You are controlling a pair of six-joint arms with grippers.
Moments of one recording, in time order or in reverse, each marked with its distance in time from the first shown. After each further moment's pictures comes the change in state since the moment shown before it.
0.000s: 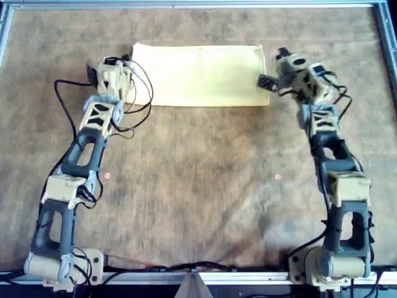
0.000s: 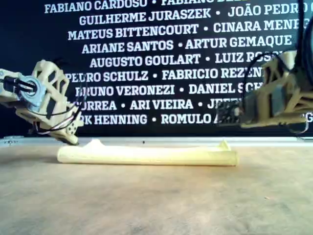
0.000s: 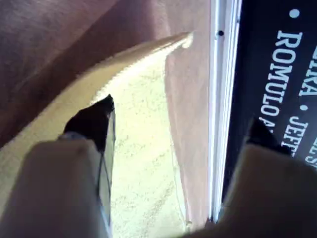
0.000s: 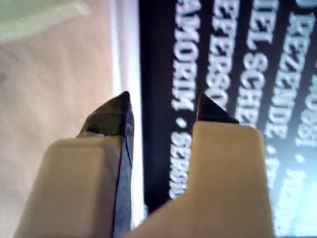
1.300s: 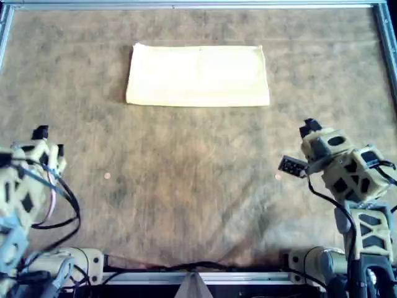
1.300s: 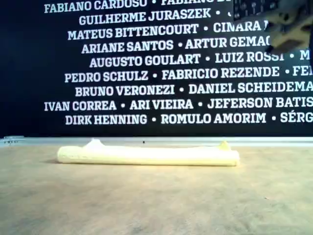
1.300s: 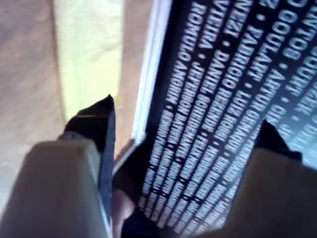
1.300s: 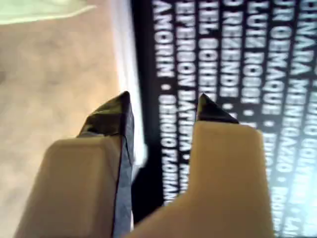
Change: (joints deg) left arm 0.1 133.0 88.9 47.1 0.1 -17.9; right arm -3.7 118.4 103.0 25.6 -5.3 0.0
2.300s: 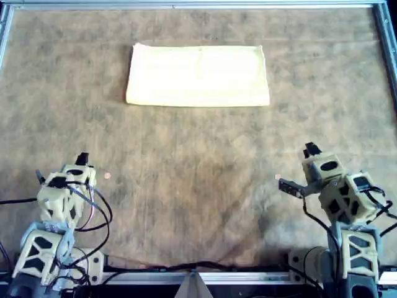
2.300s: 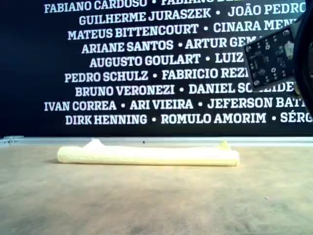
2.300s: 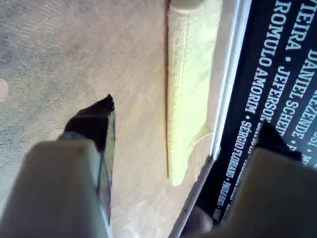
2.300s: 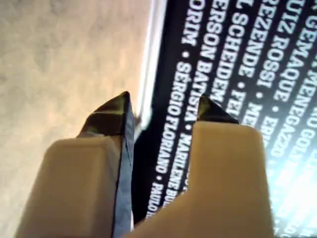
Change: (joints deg) left arm 0.0 17.7 60.0 -41.5 0.1 11.9; right arm -3.4 20.7 25.0 1.8 3.6 -11.7
